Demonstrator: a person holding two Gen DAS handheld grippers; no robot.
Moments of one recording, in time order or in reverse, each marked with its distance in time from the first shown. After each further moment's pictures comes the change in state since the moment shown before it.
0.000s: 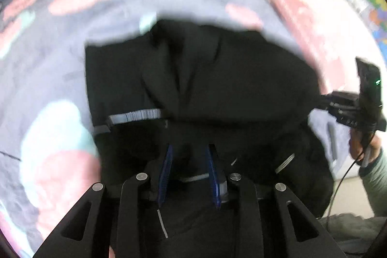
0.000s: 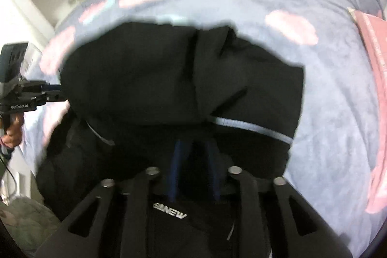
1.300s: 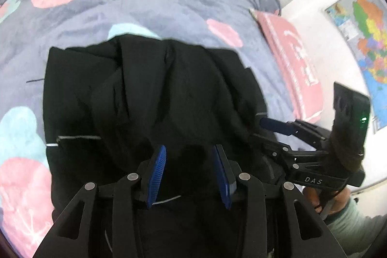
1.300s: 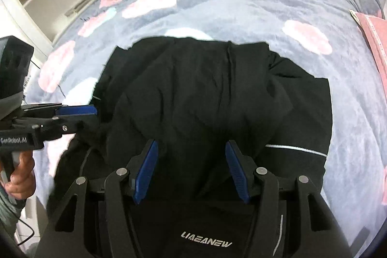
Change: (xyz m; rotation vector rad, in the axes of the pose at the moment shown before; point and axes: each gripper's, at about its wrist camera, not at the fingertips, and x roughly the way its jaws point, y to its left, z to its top) left arm 0.029 -0.021 -0.014 -0.107 -0.005 -0.150; right arm 0.059 0.061 0.028 0.044 -0.019 -0.020
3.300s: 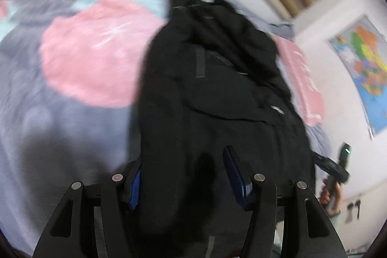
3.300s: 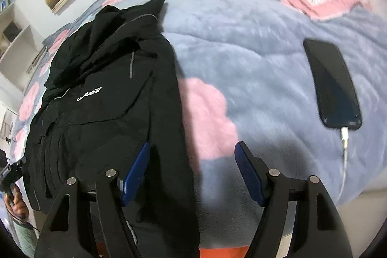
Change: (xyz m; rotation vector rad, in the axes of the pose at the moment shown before) left arm -0.090 0.082 -0.297 -0.187 -0.228 -0.005; right arm -0.119 -0.160 -0.352 0.467 -0.147 -0.117
